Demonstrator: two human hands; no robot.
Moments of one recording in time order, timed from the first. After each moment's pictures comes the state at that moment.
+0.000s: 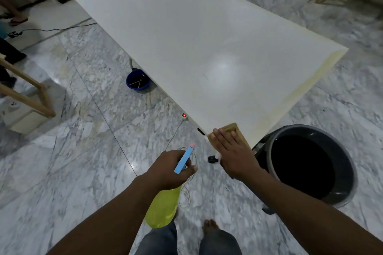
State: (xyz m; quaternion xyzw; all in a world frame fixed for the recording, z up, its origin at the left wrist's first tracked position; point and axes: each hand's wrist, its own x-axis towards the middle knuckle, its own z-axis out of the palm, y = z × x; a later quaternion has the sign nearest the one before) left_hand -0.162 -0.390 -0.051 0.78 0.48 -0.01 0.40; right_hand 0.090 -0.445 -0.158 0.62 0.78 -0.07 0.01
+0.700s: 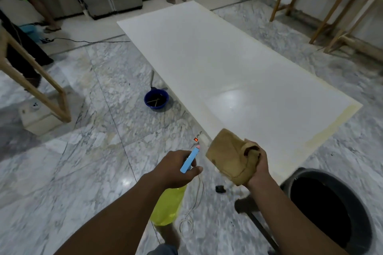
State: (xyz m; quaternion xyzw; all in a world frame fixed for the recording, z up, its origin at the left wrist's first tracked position) left_hand -0.228 -0.328 0.017 0.75 0.50 0.05 0.42; right_hand 0.001 -0.377 0.012 0.49 -0.06 -0.64 -0.59
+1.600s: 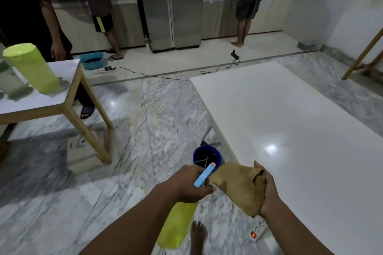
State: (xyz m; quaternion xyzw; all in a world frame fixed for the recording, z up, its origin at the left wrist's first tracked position) left_hand -0.459 0.117 0.047 0.72 0.54 0.04 0.43; right_hand -0.224 0.106 0.008 0.50 0.02 -0.73 -0.46
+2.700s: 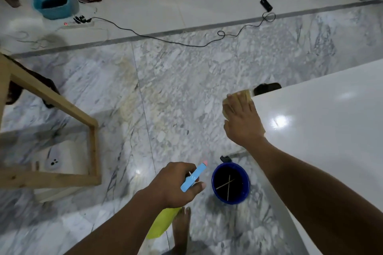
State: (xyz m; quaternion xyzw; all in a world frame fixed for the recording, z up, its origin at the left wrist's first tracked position) left_hand -0.661 0.622 -0.110 0.65 0.58 0.05 0.48; right_hand -0.412 0.770 -0.160 0.56 0.83 0.03 0.07
